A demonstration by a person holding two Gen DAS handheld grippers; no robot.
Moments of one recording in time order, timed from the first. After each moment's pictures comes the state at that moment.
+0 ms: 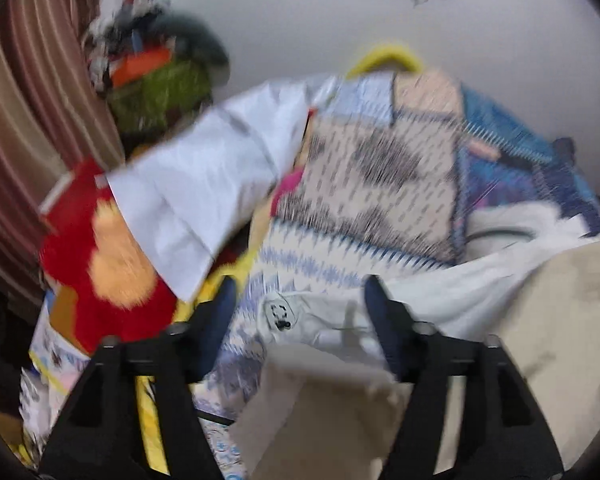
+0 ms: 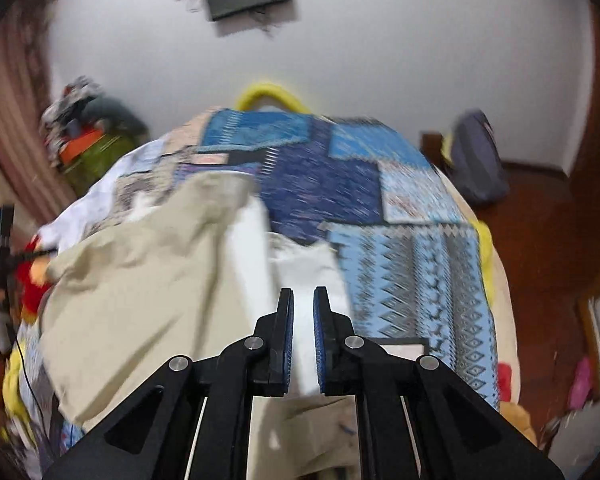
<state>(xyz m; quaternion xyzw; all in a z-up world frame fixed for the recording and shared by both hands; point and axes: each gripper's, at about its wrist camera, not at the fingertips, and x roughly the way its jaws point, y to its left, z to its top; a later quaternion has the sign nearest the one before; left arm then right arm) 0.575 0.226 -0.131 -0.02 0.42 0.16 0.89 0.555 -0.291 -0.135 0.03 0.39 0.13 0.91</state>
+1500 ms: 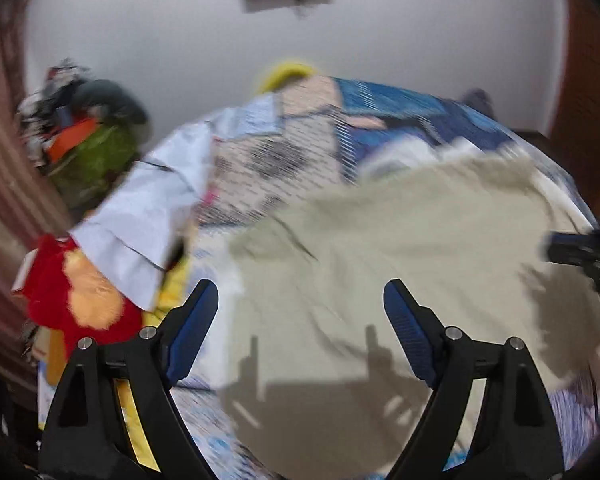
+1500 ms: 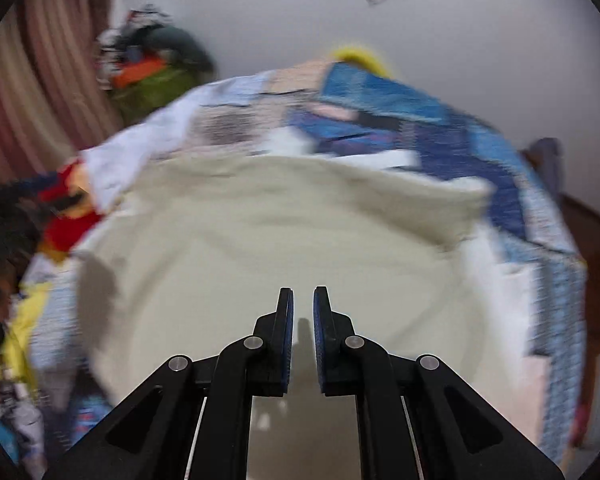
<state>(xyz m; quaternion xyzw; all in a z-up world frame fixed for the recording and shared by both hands) 0.504 0.148 -0.141 0.07 0.41 0.00 0.91 0.549 -0.120 -0.158 -0.02 0.45 0.24 0.86</state>
